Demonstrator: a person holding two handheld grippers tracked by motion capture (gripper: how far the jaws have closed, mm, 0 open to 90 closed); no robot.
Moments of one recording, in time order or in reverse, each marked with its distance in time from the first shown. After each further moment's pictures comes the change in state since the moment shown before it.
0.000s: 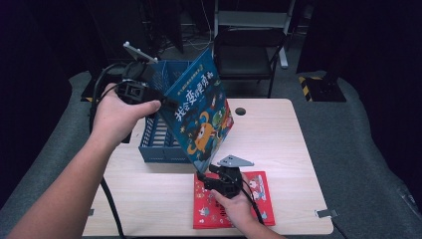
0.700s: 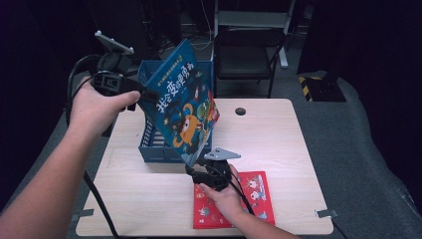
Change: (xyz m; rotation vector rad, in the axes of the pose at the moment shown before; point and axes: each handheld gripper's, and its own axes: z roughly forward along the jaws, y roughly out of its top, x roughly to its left) left arm 0.025 0.000 -0.033 -0.052 0.057 -0.079; right arm 0.018 0.024 0.021 0.000 0.046 -0.068
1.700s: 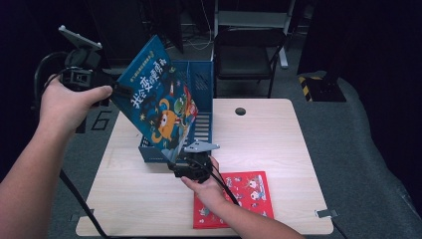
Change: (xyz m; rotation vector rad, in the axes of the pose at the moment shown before) left arm 0.041 -0.003 -0.030 -0.021 0.076 -0.089; right arm 0.019 0.022 0.043 0.022 0.078 -0.021
